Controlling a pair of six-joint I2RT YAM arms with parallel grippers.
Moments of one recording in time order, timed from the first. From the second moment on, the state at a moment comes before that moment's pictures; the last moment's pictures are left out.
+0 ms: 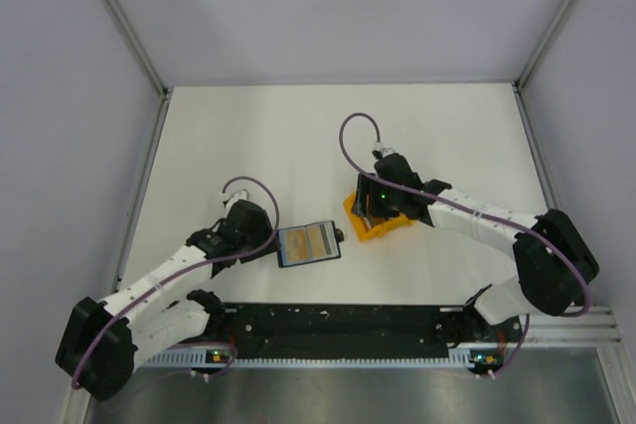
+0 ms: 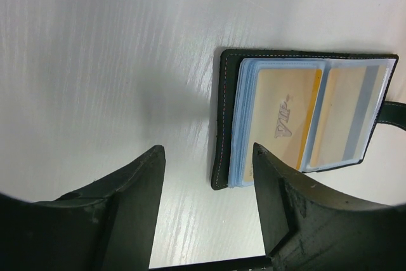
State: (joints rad) left arm -0.56 0.95 0.46 -0.47 -0.13 -0.85; right arm 0.68 1.43 0.87 -0.26 0.01 0.61
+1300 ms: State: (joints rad) left arm -0.56 1.00 0.46 -0.43 -0.10 -0.85; right arm 0.66 1.54 0.88 -0.25 -0.14 0.58
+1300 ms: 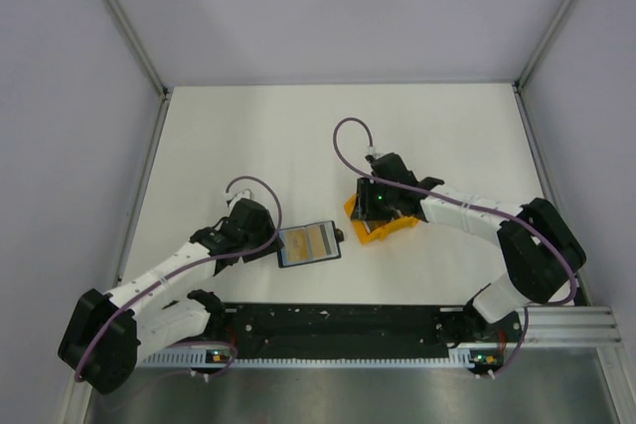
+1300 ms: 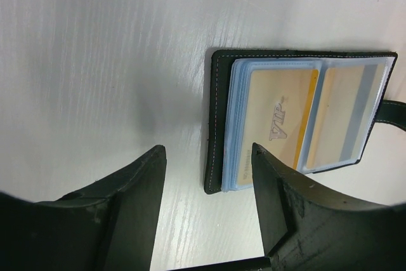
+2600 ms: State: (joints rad) left arm -0.56 1.01 0.46 -0.41 -0.09 -0.85; right arm 0.62 1.50 0.88 -0.25 -0.19 0.58
